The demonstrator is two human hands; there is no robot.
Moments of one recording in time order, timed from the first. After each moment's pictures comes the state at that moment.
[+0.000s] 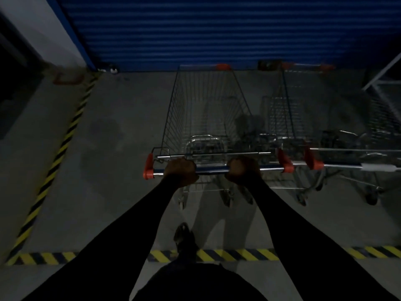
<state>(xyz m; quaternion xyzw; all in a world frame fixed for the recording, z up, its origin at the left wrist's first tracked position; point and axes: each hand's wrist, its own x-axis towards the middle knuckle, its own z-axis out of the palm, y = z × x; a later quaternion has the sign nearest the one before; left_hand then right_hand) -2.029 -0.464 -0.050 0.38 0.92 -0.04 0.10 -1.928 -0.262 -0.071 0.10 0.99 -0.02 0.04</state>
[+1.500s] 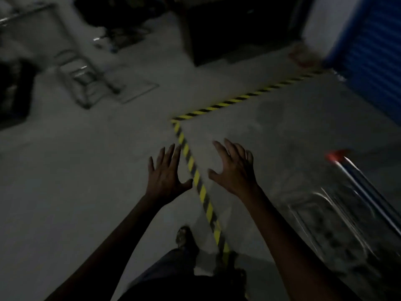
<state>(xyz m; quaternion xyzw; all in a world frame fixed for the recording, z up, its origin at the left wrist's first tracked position) -1.736 -0.747 -0.011 -0.28 0.96 0.06 -0.05 -1.900 -0.594 -0.003 -0.47 0.87 -0.16 0.03</state>
